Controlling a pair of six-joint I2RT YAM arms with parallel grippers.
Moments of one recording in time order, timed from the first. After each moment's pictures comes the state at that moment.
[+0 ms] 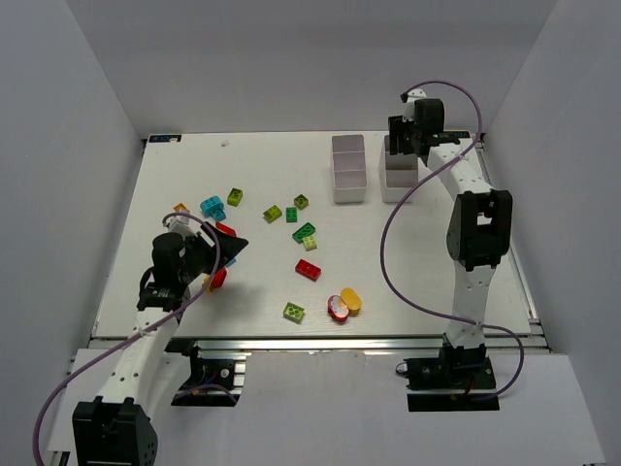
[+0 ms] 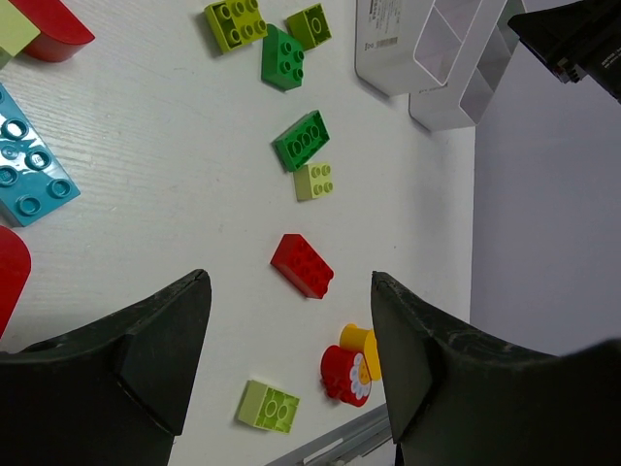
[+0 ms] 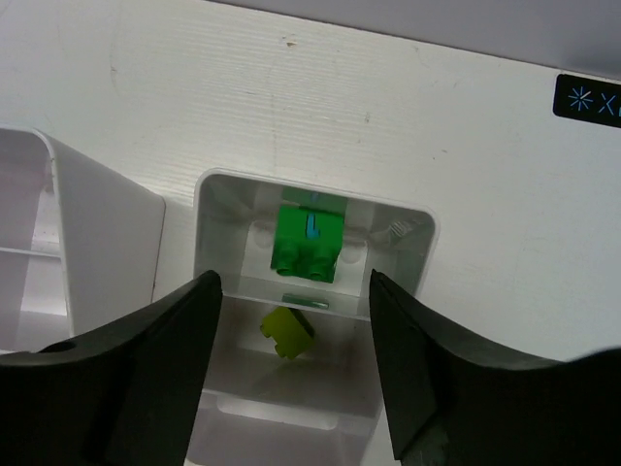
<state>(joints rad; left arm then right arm) -0.05 0.77 0.42 -0.07 0.39 -0.81 0.15 2.16 1.90 -0.31 -0.04 -0.06</state>
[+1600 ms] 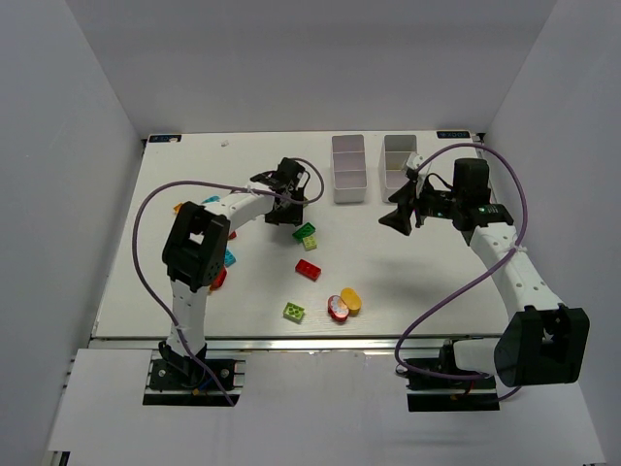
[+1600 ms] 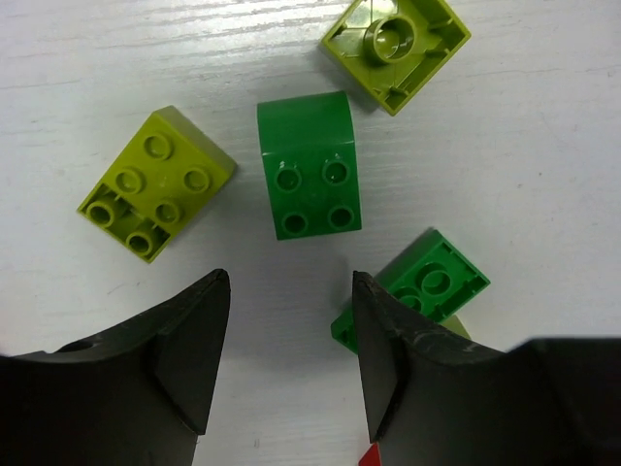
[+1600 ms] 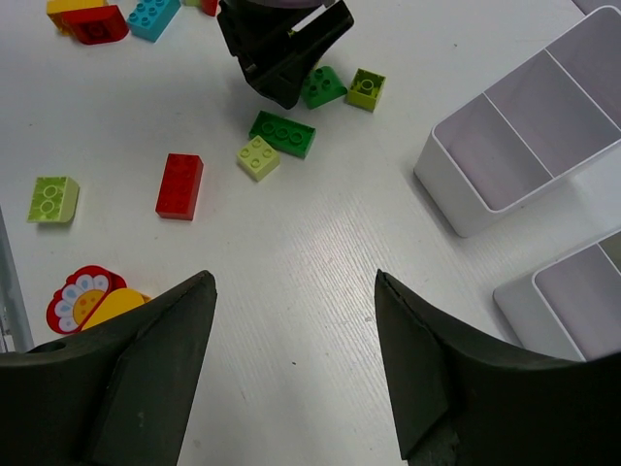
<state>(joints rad) -0.52 2.07 1.55 -0.57 -0.17 -0.38 0.11 1.27 1.03 -0.37 -0.95 -0.55</state>
